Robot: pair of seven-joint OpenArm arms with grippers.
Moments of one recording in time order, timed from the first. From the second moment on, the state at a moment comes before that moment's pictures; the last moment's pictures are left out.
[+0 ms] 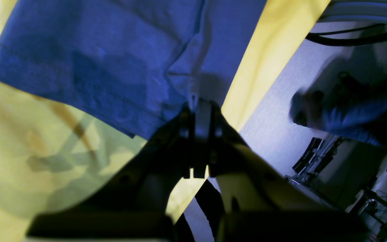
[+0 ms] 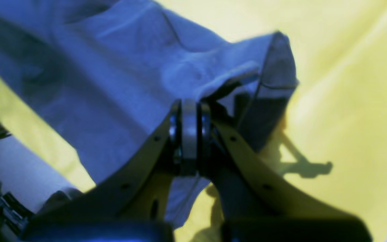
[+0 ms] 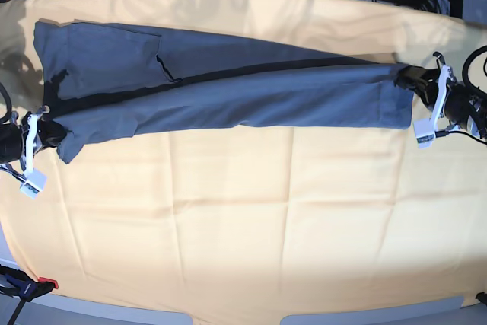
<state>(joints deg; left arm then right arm) -22.9 -68.5 36.1 91.7 -89.7 -43.7 79.5 17.5 51.0 -5.5 81.3 69.4 40.3 -82.5</state>
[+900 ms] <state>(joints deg) -22.7 -67.0 26.1 91.5 -71.8 -37.4 70.0 13.1 44.5 -5.4 81.3 76.1 40.3 -79.7</state>
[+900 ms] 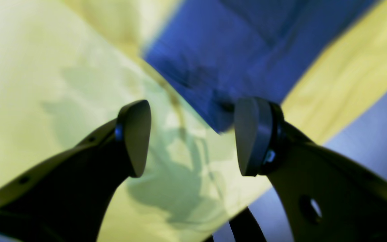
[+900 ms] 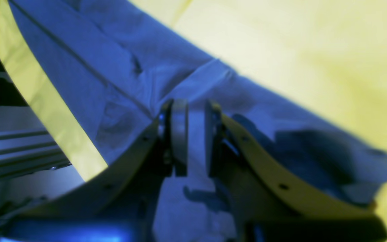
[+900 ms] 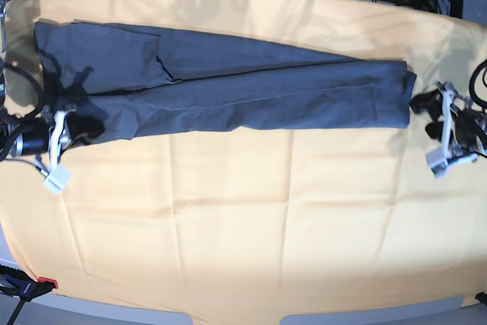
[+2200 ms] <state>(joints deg) -3.9 -56.0 -9.0 56.7 -89.1 -38.3 80.2 6.6 34.8 5.9 81.2 54.6 37.8 -70.1</state>
